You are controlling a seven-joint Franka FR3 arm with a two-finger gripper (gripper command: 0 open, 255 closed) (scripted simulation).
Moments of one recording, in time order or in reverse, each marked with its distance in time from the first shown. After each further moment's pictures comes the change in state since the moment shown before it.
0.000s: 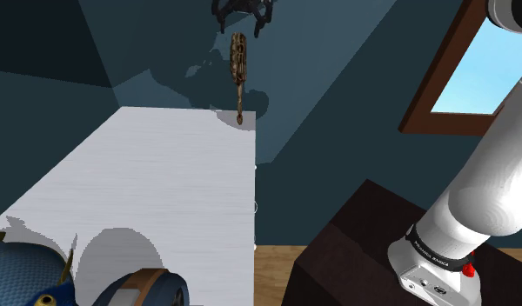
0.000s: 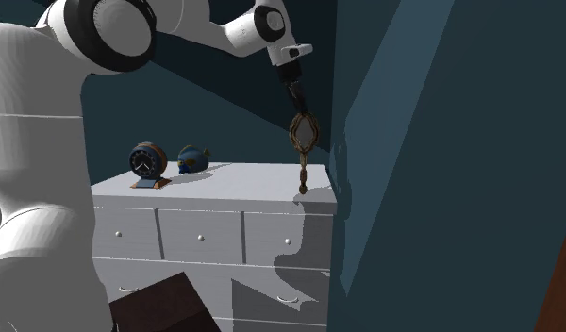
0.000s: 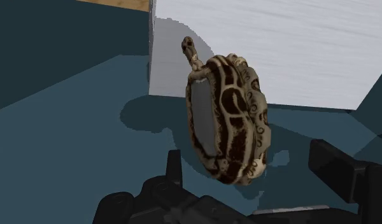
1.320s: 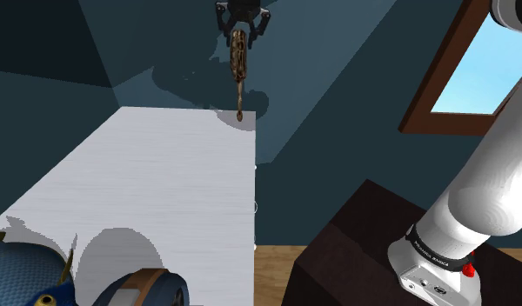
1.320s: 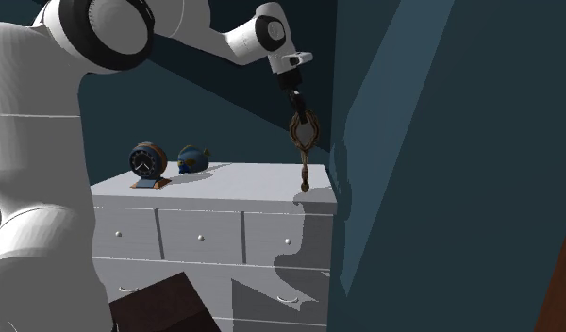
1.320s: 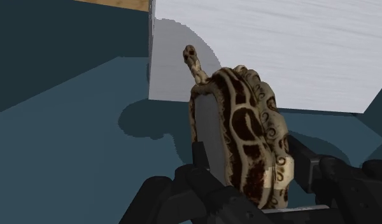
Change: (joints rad) arm -0.004 -0.013 -0.003 -0.073 0.001 0.062 0.011
